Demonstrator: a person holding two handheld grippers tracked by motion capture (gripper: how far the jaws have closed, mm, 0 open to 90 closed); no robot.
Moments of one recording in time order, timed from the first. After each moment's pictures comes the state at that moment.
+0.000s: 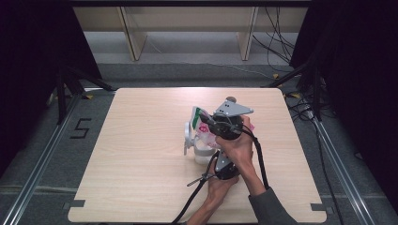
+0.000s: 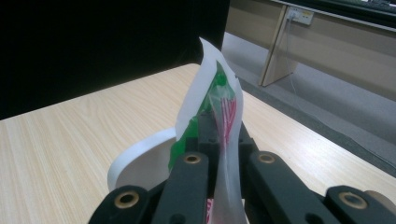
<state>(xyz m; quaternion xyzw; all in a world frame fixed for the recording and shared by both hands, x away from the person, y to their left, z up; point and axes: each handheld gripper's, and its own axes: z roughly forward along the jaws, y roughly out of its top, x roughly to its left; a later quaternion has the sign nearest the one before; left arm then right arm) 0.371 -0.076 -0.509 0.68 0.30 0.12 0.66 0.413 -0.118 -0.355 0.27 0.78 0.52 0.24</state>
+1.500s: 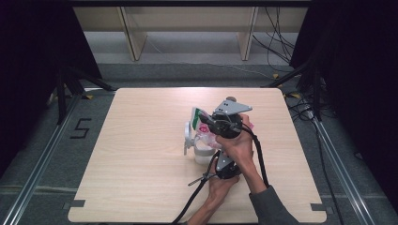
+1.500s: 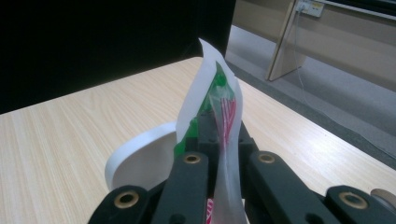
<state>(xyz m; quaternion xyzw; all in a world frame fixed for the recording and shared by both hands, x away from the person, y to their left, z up) 0.372 -0.079 -0.510 0.68 0.30 0.13 0.66 0.420 -0.119 -0.357 0.26 0.79 0.50 0.22</state>
